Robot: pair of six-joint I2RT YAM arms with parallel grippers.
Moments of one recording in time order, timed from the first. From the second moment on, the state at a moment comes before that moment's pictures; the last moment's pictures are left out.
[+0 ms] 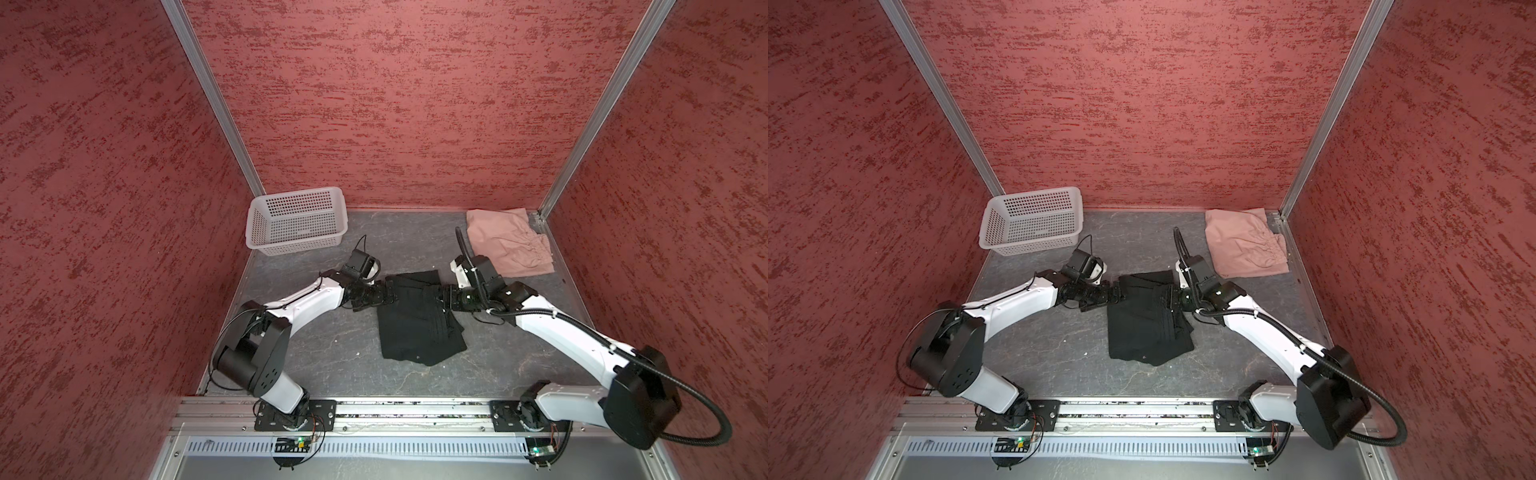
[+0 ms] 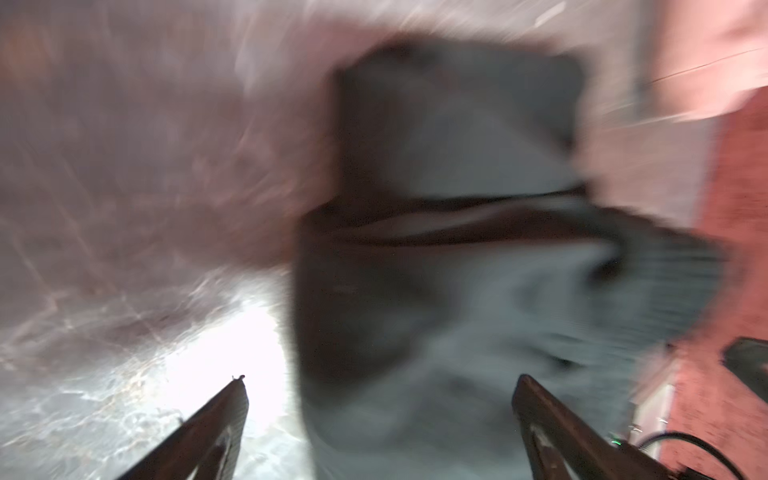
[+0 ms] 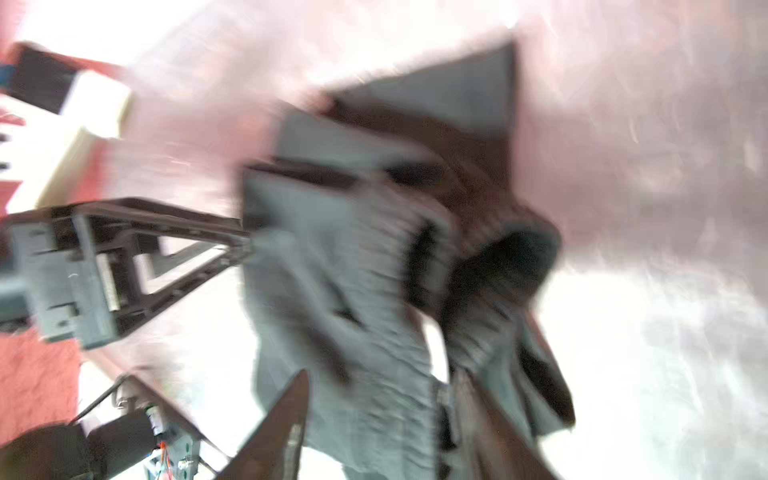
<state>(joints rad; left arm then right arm) -0.49 1.51 0.98 -0.46 0.31 -0.62 0.56 1.27 0.90 -0.46 -0.24 0.61</state>
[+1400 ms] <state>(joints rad) -0.46 1.28 0.81 -0.47 0.24 -0.59 0.36 1.36 0.76 -0.36 -0.40 0.34</state>
